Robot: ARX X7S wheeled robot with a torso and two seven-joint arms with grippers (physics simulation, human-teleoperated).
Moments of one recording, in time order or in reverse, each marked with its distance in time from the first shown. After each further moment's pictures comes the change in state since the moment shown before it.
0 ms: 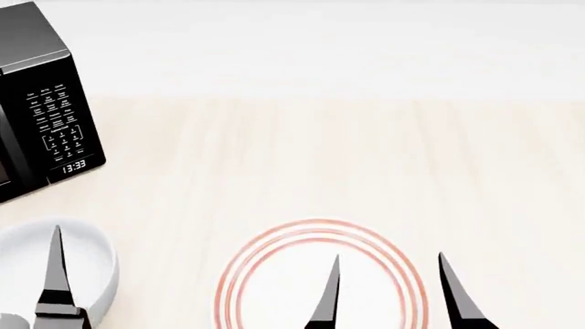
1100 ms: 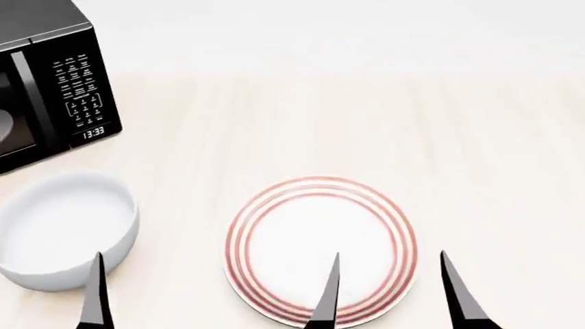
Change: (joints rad) left arm 0.153 -0.127 0.030 -0.218 -0.314 0.473 -0.208; right arm -0.016 -0.040 0.034 -0.029 -0.007 0.001 -0.047
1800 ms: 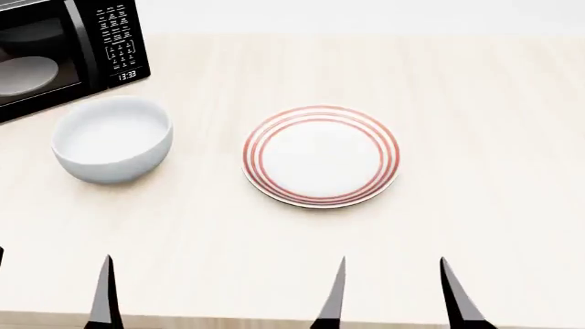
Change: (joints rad) left arm -0.001 0.048 -0.043 -0.095 -0.038 0.065 0.058; right arm 0.012 -0.045 0.043 0.098 0.009 -0.032 -0.045
